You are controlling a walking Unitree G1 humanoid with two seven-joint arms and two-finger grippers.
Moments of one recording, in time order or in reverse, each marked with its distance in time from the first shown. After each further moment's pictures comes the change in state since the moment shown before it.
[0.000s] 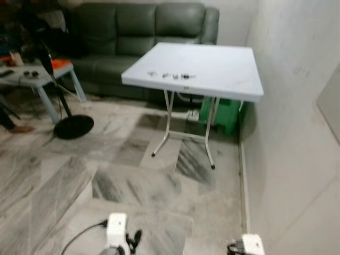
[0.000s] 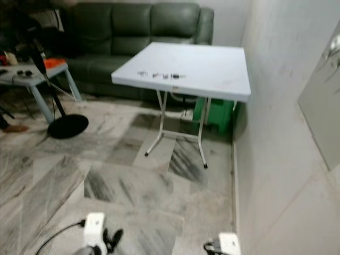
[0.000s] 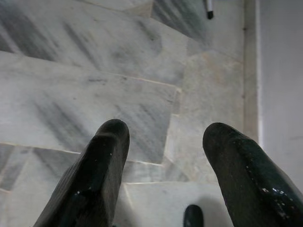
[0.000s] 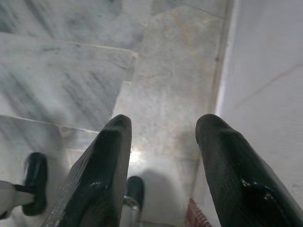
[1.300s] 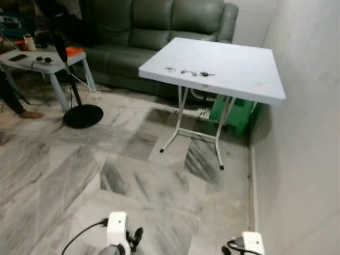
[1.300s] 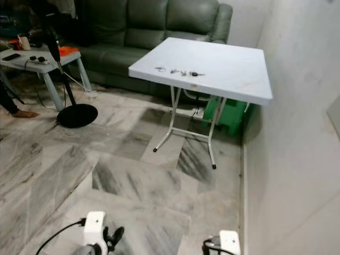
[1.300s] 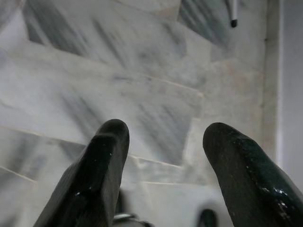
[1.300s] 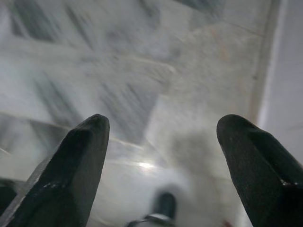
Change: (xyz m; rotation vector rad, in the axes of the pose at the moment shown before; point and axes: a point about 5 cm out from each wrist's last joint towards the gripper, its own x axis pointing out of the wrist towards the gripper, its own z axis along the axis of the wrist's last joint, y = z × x) left arm -0.002 0.010 0.003 -0.016 -0.011 0.014; right arm 0.005 0.019 0.011 0.016 -0.053 0.065
